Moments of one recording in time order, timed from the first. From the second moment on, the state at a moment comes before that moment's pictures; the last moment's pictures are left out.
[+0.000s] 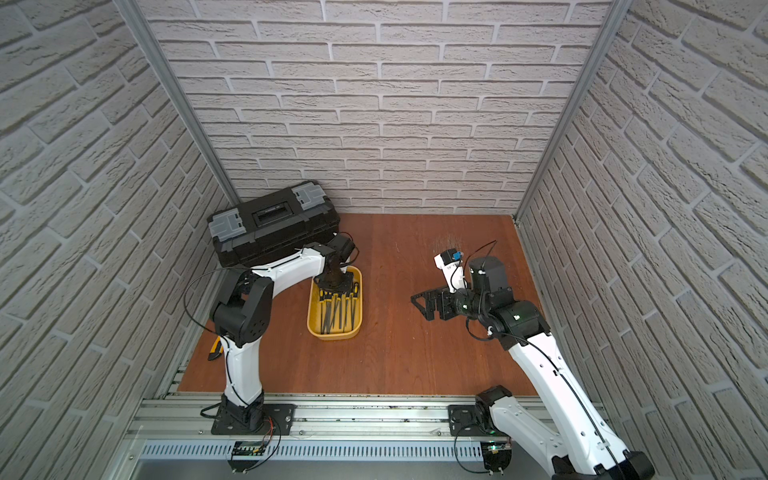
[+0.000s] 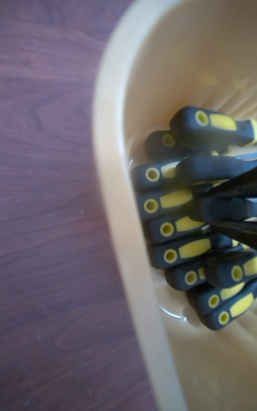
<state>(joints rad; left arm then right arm) -0.52 2.01 1.47 -0.82 -0.05 -0.32 0.29 0.91 1.02 -0.83 -0.42 0.18</state>
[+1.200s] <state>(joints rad) -0.49 1.77 1.57 -0.85 0.16 -0.48 0.43 0.95 0.87 -0.57 -0.51 0.44</state>
